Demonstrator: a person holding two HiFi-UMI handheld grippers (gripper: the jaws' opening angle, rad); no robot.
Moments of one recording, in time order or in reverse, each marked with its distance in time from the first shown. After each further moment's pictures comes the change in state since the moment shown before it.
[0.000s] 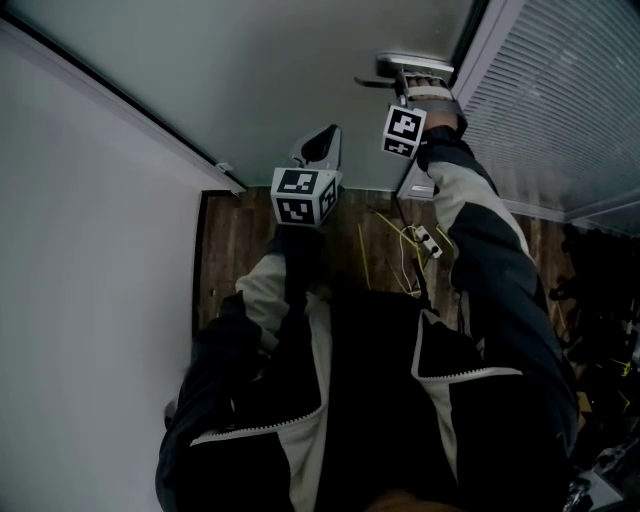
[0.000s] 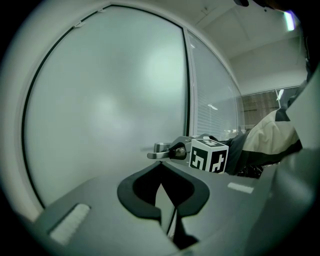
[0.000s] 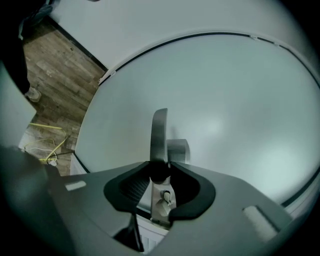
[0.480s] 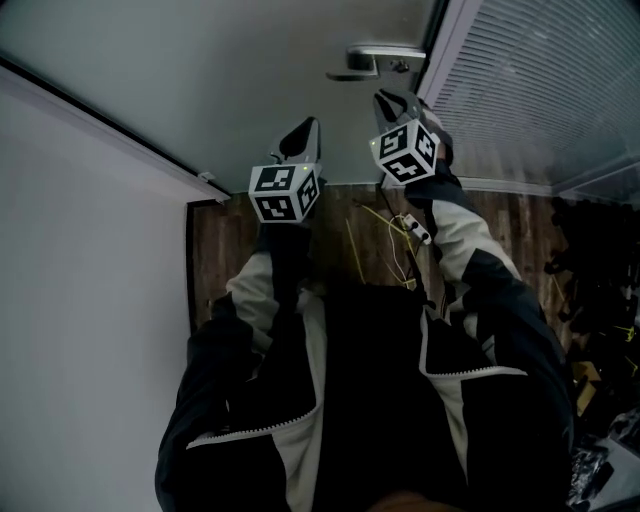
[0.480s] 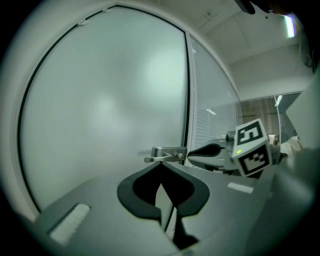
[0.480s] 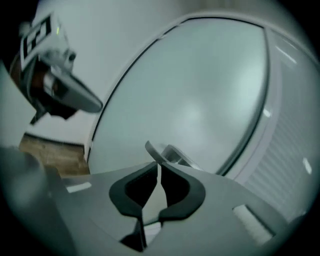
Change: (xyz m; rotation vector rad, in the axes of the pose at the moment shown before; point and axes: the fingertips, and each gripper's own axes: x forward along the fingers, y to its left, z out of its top) left arm 0.006 0.004 0.010 -0.034 -0.040 -0.035; right arm -0.105 -0.012 0.007 0.826 -0.266 0.058
